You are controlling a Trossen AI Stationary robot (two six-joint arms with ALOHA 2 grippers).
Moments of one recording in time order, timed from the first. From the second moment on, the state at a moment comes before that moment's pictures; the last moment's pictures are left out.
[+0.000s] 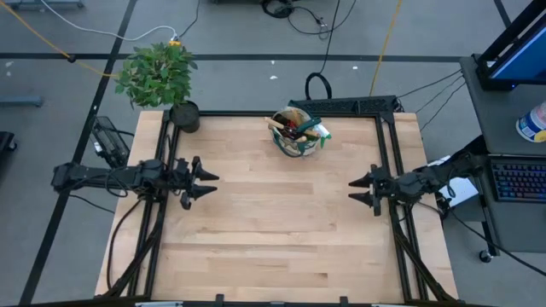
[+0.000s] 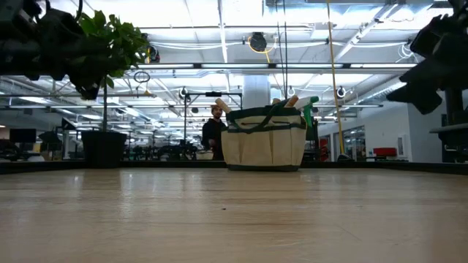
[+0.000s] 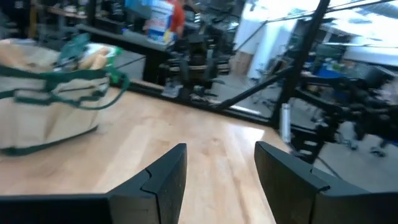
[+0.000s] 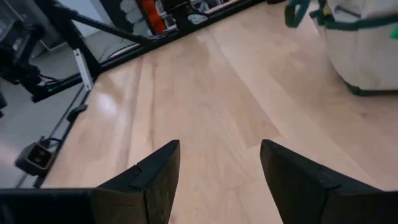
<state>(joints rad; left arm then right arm) -0.01 0.26 0.02 0.28 0.07 -0.27 0.38 0.00 0.18 -0.50 0.39 0.54</state>
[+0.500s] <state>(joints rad) 0.01 0.26 0.02 0.20 0.02 -0.32 0.38 0.01 0.09 -0.38 0.39 0.51</state>
